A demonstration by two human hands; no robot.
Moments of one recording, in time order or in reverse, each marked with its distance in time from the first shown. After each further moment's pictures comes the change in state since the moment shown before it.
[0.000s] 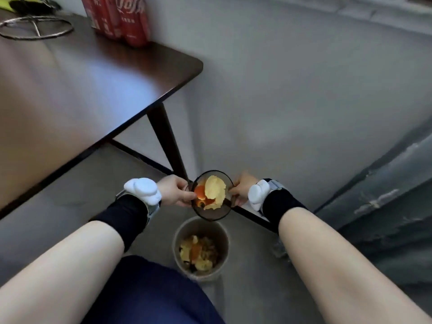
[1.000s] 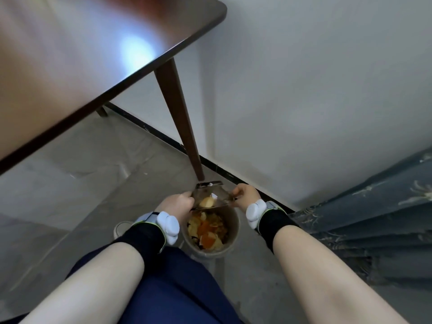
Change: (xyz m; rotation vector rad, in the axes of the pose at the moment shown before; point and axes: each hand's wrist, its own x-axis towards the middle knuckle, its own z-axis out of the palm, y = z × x) left_hand 0.010 -0.099 0.065 0.924 0.029 0.219; right_hand 0.027 0.064 0.104 0.169 0.082 -0.020
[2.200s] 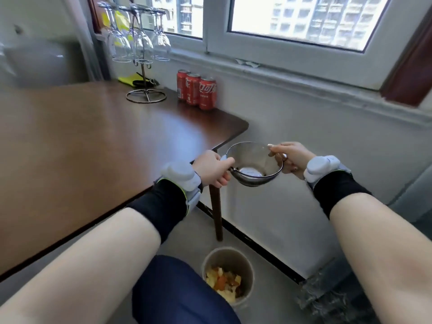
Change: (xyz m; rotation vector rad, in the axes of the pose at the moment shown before) left_hand -0.141 0.051 -0.264 -1.085 0.521 -0.190; right_hand -0.162 -0.243 -0.181 0.438 -0.027 -0.403
